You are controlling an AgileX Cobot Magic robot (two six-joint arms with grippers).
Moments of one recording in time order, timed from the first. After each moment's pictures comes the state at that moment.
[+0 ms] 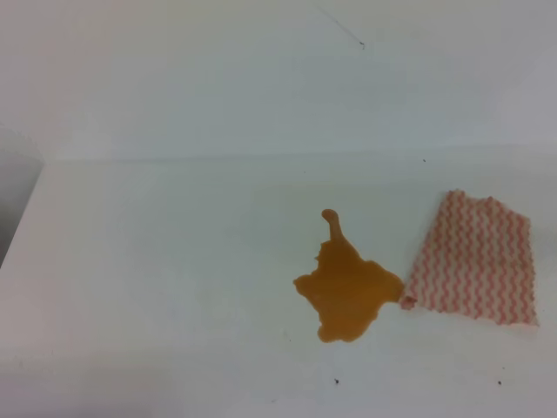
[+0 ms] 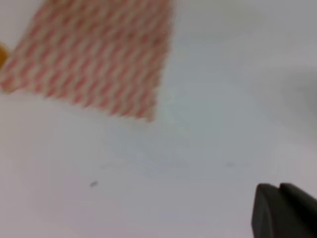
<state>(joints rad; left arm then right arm) -0.06 -0.02 0.02 0.02 0.30 -0.09 0.09 1.11 -0.89 -0.23 0.87 0.19</state>
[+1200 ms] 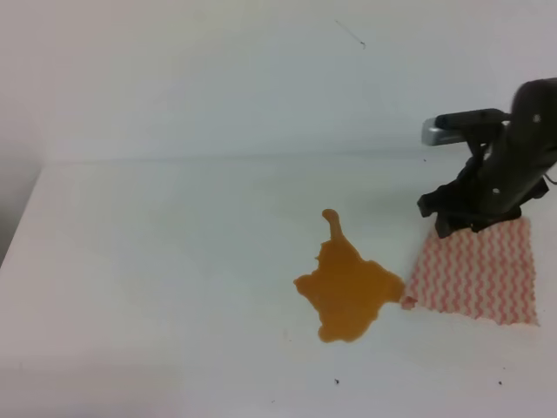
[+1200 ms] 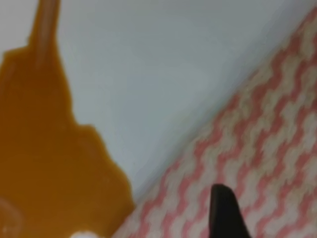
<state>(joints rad) -0.06 -0.02 0.02 0.02 0.31 -0.09 0.24 1.99 -1.50 0.15 0.79 -0.04</state>
